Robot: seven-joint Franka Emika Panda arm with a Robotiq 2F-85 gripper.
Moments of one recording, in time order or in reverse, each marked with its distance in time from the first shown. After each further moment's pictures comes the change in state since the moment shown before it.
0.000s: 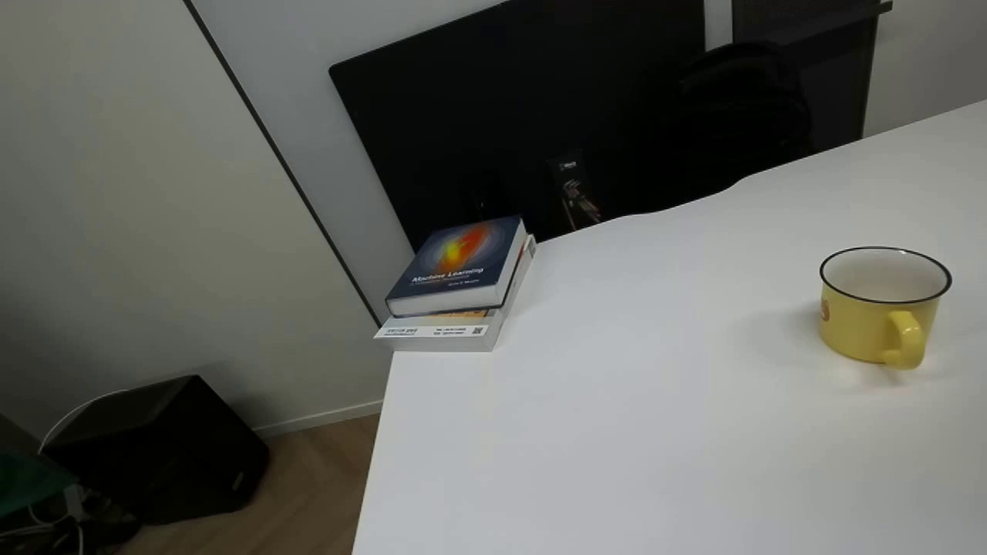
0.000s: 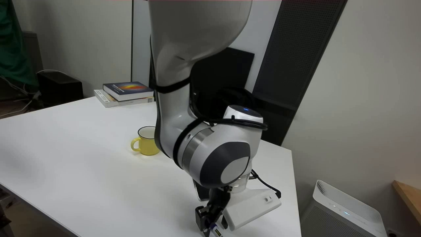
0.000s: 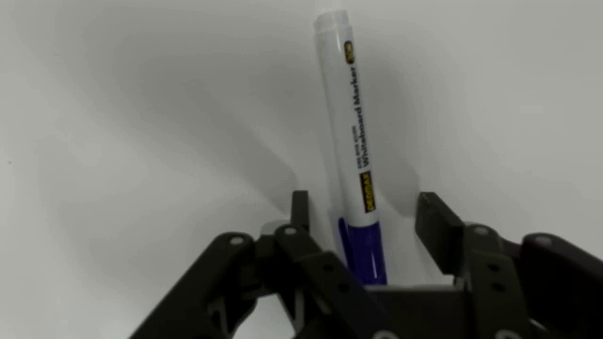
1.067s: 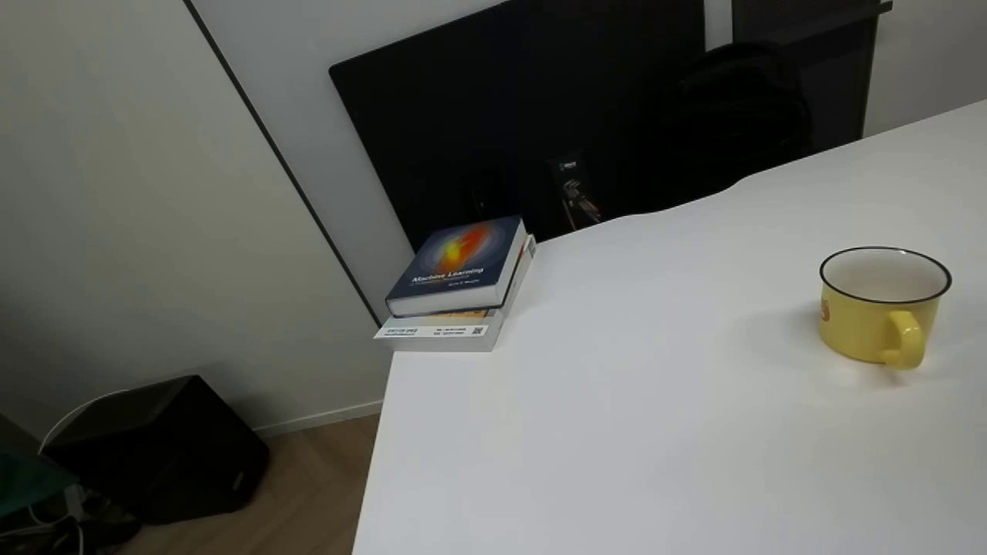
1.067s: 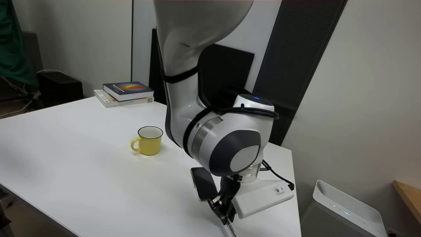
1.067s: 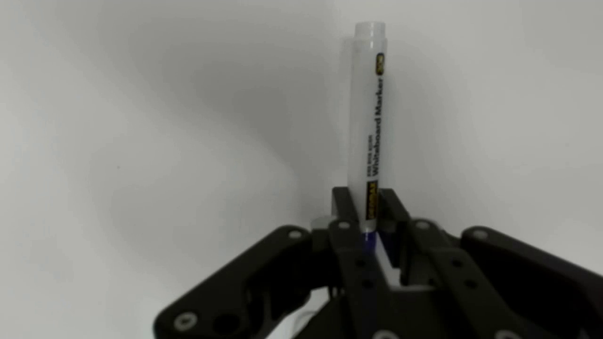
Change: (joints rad) arm 0.016 -0.038 -0.014 0.035 0.057 -0.015 0.034
